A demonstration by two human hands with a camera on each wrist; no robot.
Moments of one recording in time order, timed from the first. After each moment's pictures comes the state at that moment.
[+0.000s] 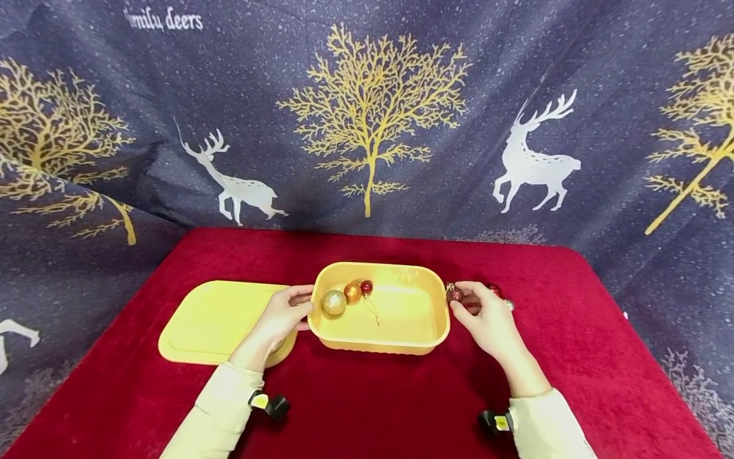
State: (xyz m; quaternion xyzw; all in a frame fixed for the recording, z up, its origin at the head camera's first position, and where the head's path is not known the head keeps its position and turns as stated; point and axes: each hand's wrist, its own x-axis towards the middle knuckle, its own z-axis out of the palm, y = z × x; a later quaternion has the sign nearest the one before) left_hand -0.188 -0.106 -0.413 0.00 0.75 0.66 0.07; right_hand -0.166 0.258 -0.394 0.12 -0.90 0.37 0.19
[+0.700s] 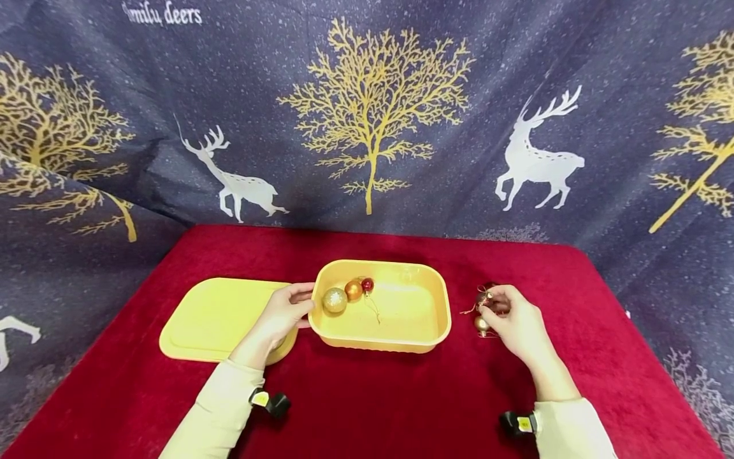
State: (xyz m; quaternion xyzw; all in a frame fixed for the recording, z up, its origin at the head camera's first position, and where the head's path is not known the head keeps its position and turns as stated) left_hand -0.190 -0.105 -0.414 -0.02 0.74 0.66 0.08; right_hand -0.162 0.300 -0.394 0.06 -0.93 0.31 0.17
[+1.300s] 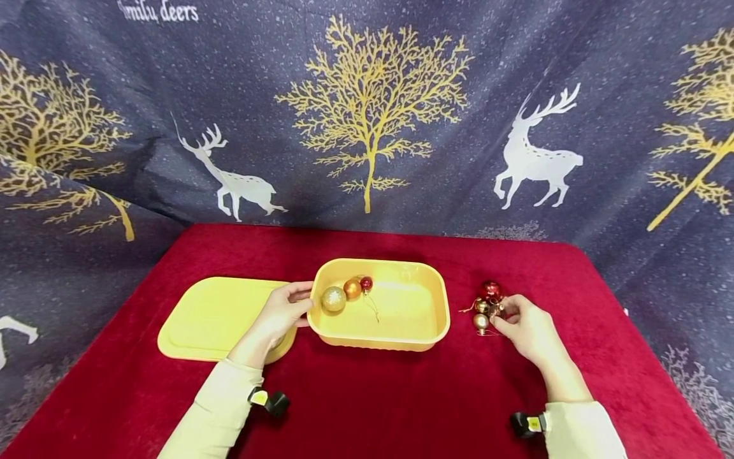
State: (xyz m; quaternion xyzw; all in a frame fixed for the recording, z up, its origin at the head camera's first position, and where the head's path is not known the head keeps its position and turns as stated) left_hand -0.190 -0.105 -0.415 -0.02 0.74 0.67 0.08; right_hand -0.157 0.326 -0.399 0.03 -0.97 0.25 0.08
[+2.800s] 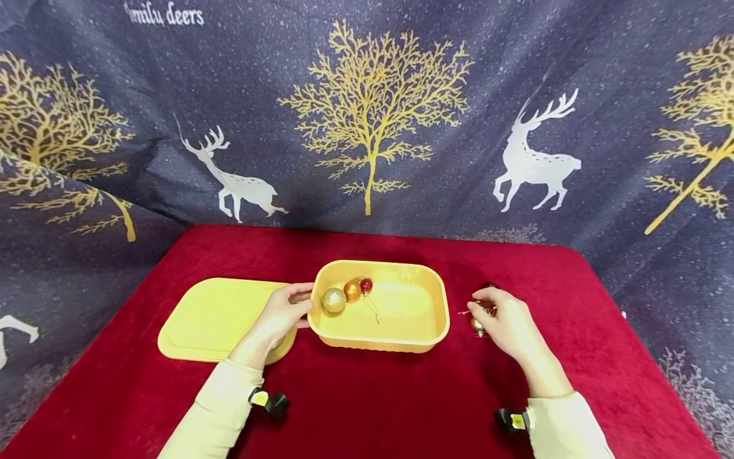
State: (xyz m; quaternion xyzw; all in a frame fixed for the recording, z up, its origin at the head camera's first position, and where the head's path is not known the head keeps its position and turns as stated) left_hand -0.190 -0.105 -0.415 -0.03 0.75 0.66 0.08; right_hand -0.163 0.287 -0.386 0.12 -0.94 0.25 0.18
